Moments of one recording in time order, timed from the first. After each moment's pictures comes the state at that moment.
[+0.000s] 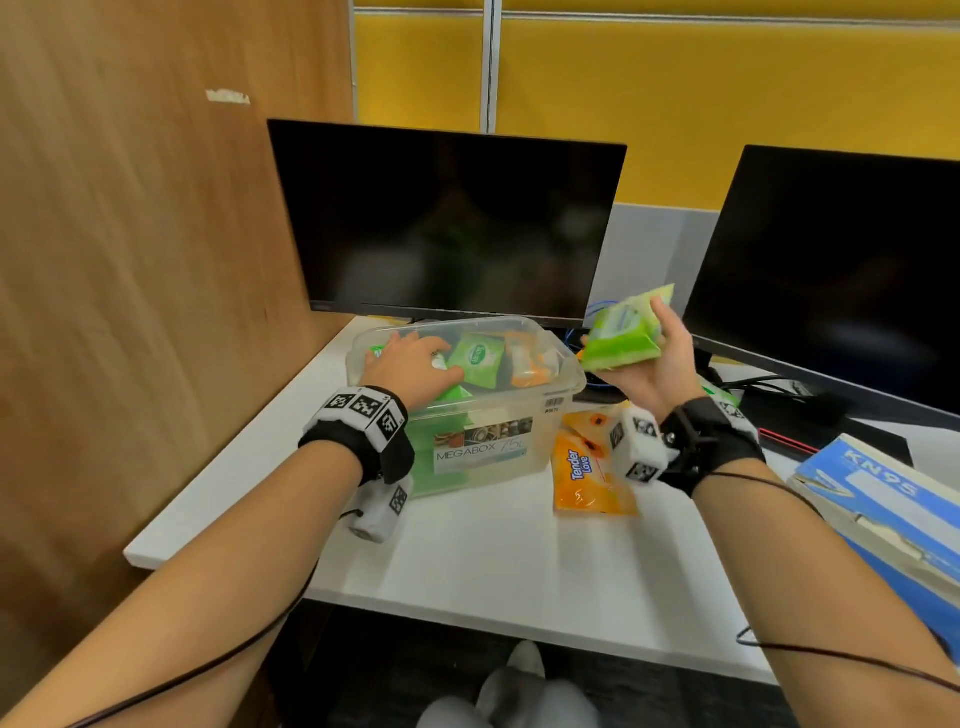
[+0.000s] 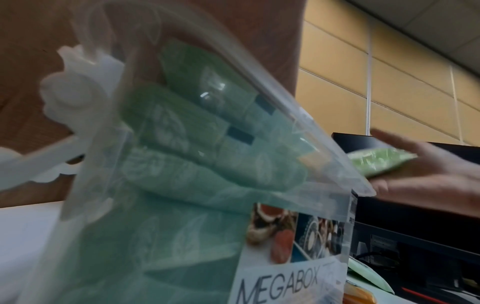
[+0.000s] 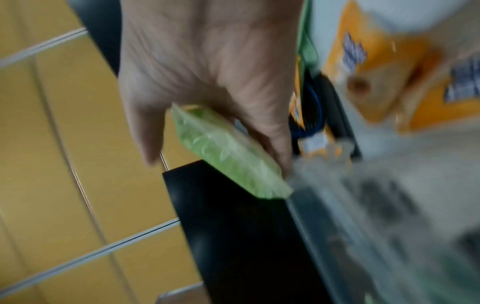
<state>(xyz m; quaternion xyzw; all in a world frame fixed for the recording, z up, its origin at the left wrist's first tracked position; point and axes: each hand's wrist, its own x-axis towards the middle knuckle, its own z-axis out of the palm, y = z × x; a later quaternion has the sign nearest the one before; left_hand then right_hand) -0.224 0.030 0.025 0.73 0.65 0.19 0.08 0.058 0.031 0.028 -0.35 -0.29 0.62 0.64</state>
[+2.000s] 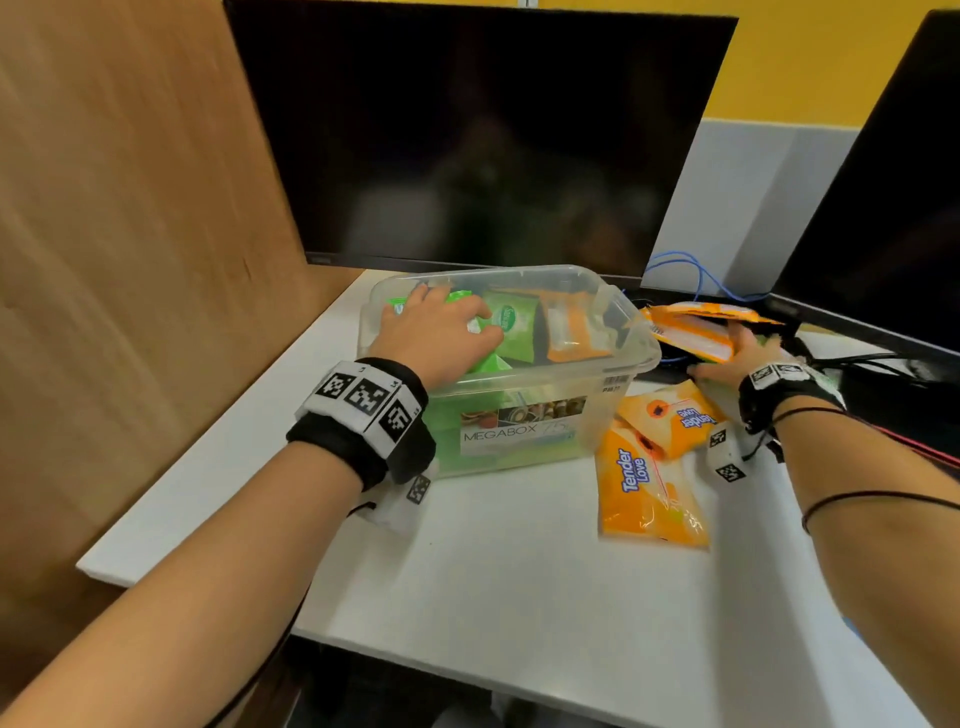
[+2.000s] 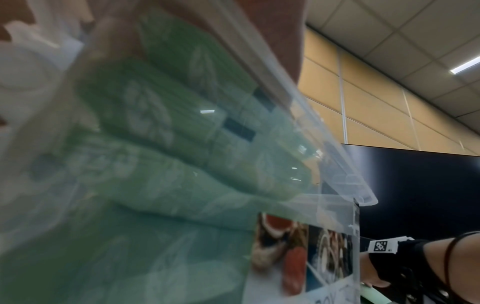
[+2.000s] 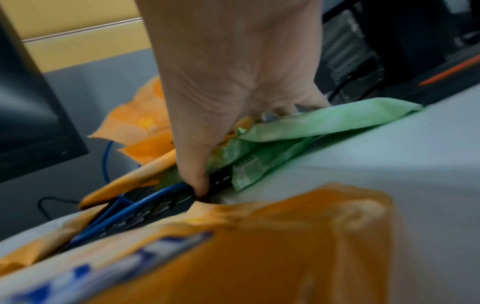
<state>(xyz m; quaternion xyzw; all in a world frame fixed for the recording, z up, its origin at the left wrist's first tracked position) -0.210 0.074 0.019 0.76 0.64 0.13 0.04 0.165 0.166 -0.068 -0.87 -0.49 0.06 0.02</state>
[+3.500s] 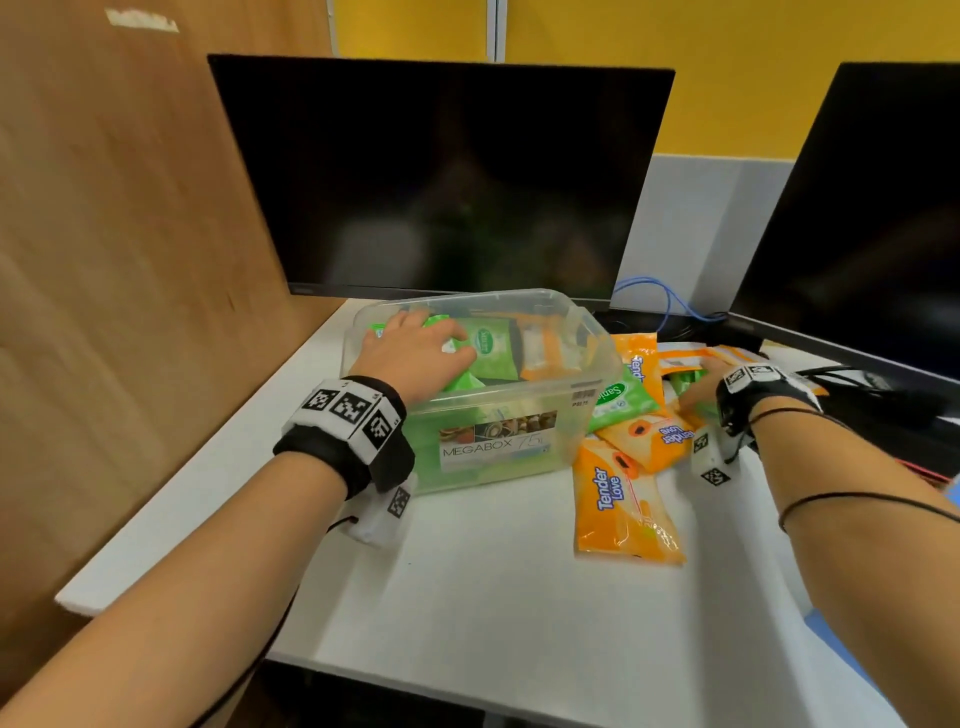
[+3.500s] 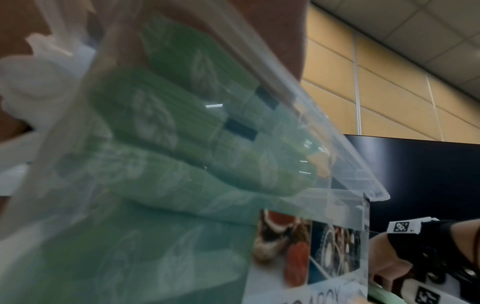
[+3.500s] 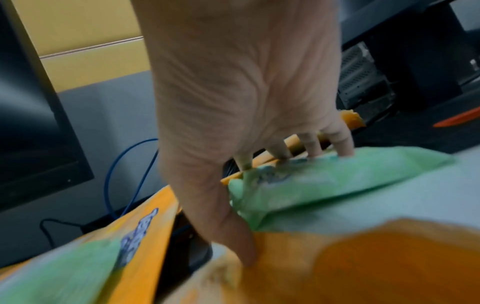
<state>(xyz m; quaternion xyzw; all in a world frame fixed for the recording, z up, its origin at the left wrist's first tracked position) -0.210 0.083 0.018 0.76 0.64 0.12 0.05 0.175 0.161 -0.045 -0.83 -0.55 0.10 -0.06</state>
